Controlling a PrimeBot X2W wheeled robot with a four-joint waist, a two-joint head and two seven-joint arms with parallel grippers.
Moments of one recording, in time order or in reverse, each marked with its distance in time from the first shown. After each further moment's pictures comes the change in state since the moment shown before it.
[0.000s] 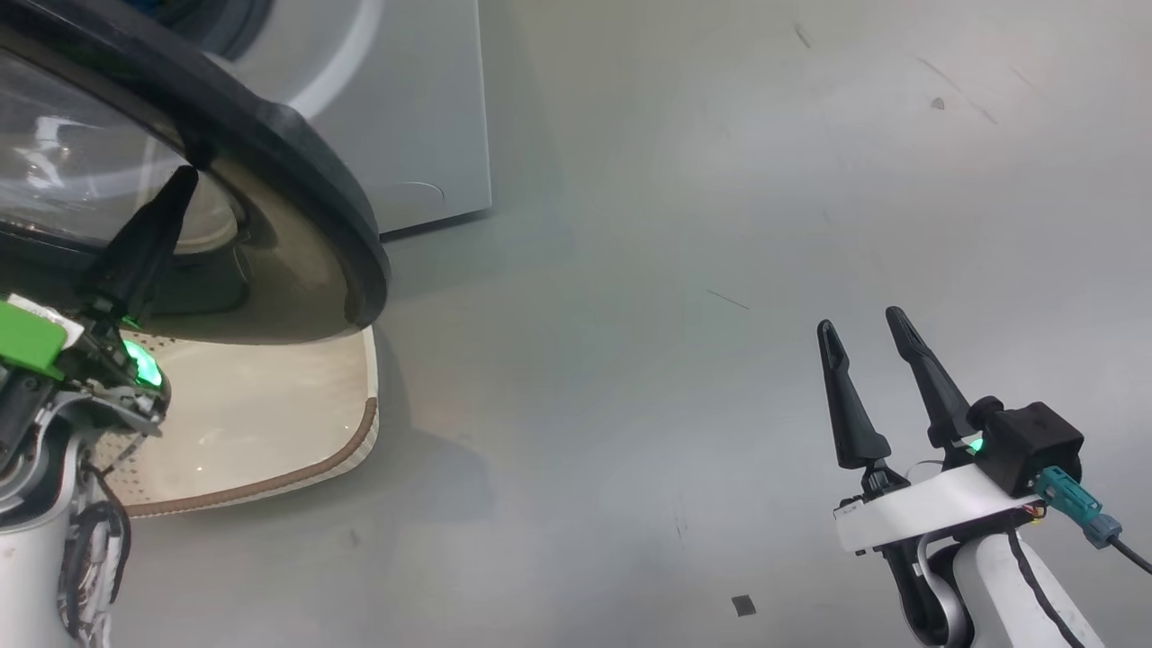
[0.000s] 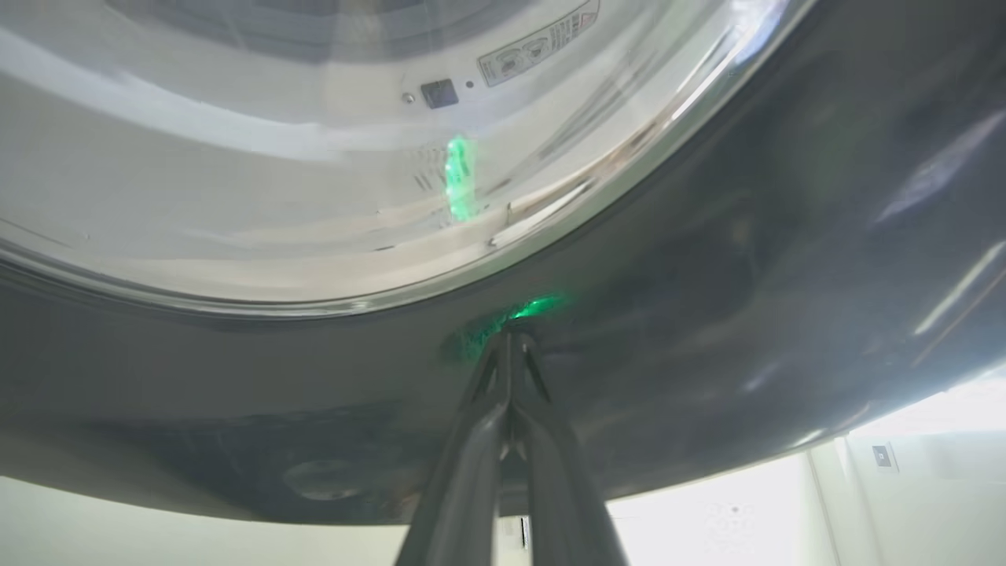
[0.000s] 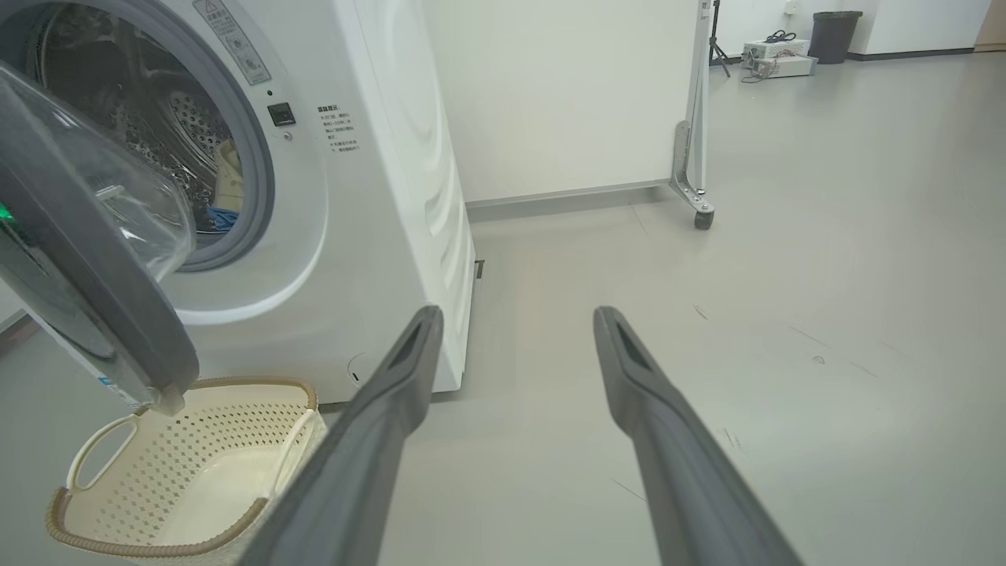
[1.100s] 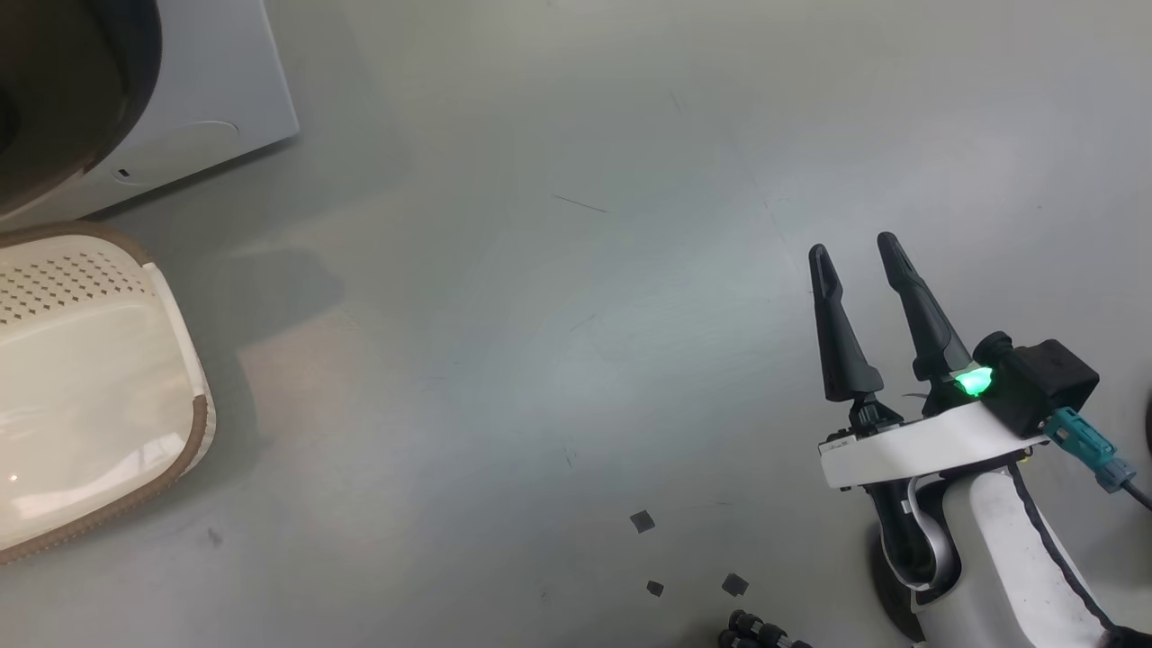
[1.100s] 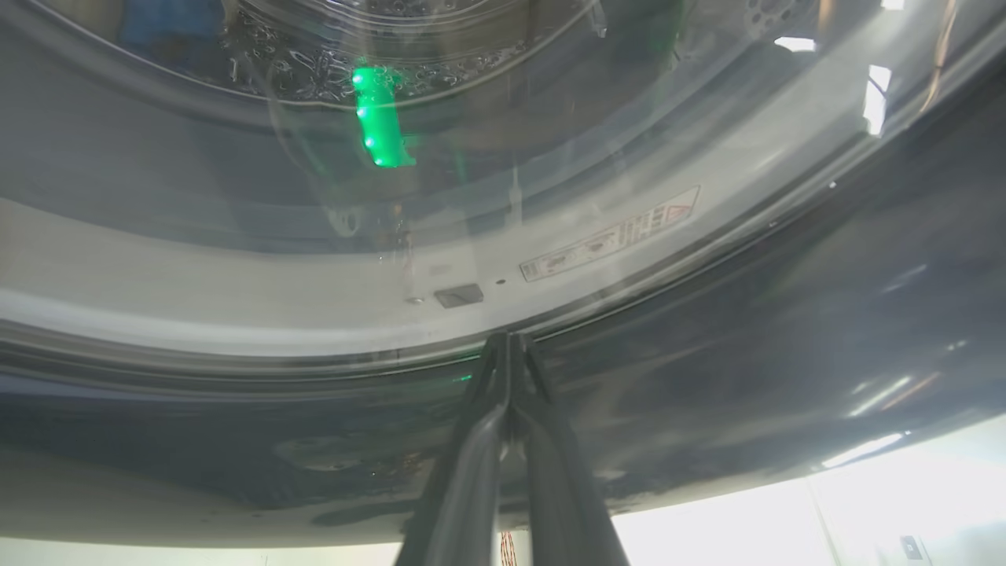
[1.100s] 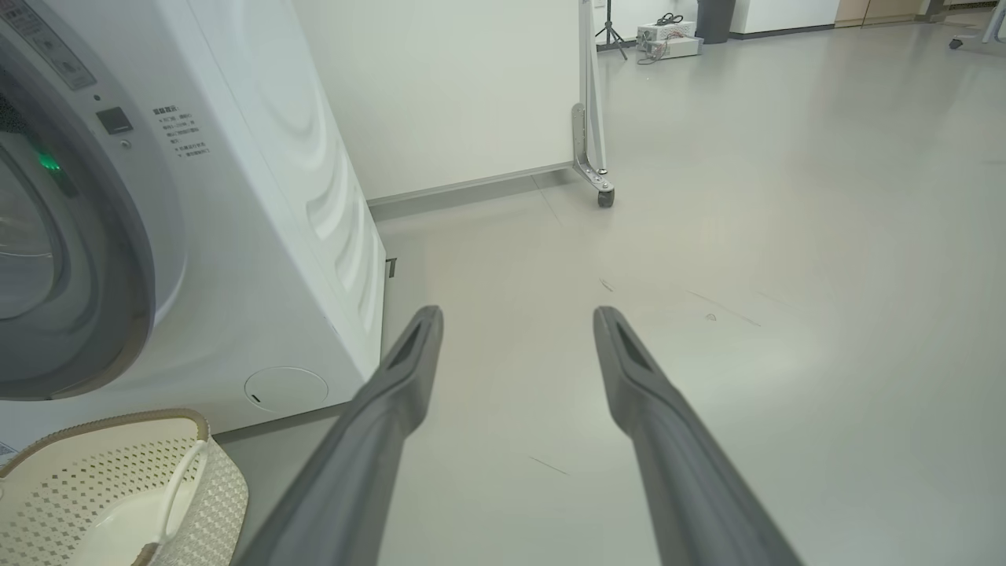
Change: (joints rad) left arm -0.344 0.087 0.117 0.166 0.104 0.039 -0.183; right arm -0.111 0.061 -0.027 0.008 0.039 0.017 -0.004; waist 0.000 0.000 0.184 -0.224
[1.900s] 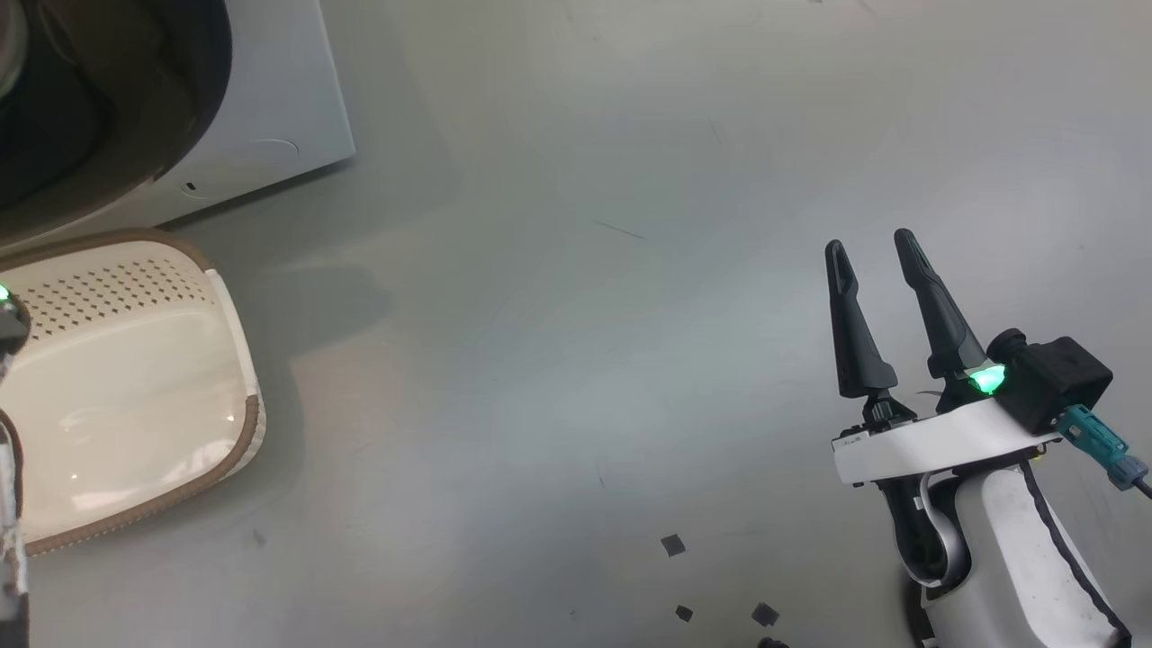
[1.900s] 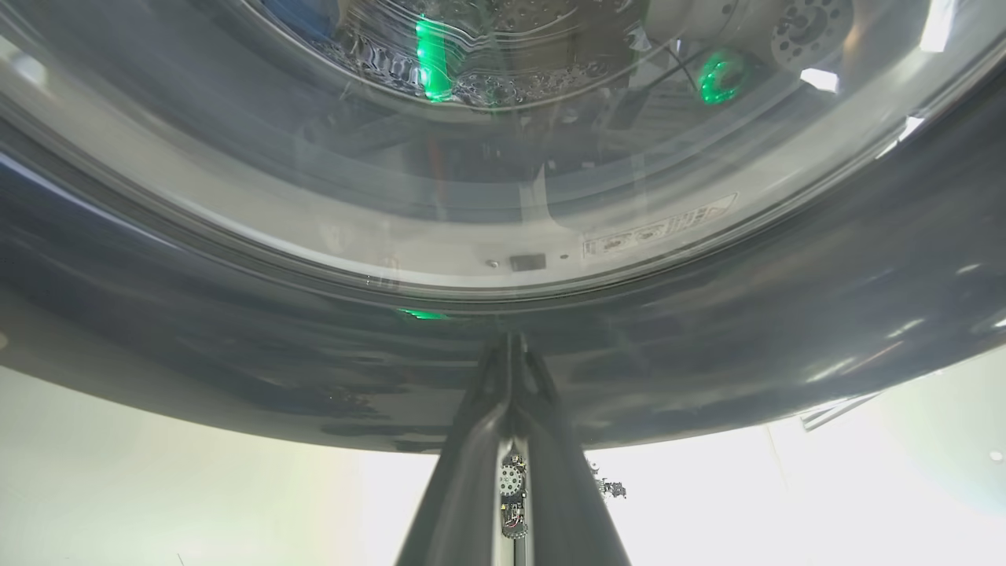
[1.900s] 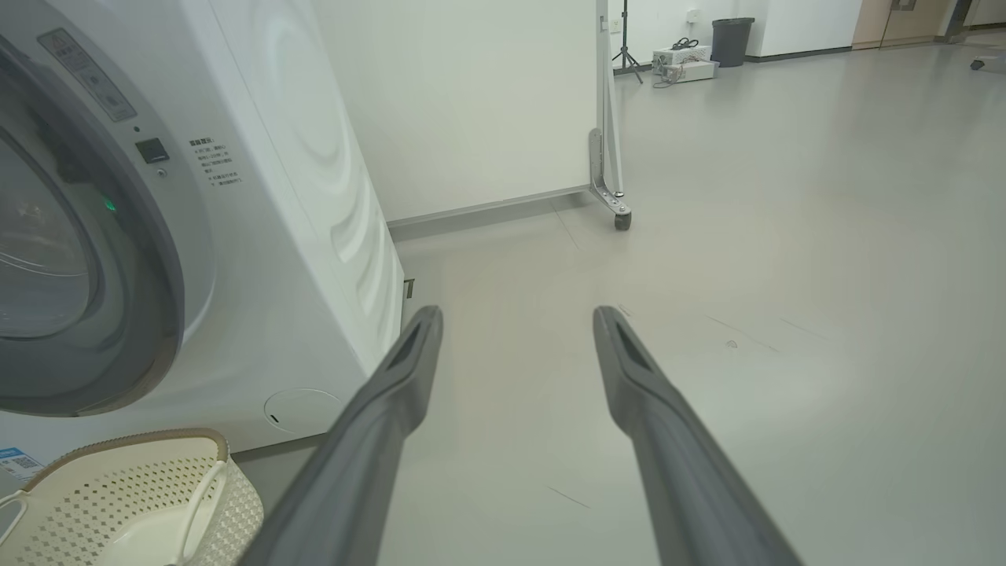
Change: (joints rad) left arm 0.107 -0.054 0.033 0.080 -0.047 -0.089 0.027; right arm -0.007 0.003 -0.039 0.015 -0.018 0.000 0.000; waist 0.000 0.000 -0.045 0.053
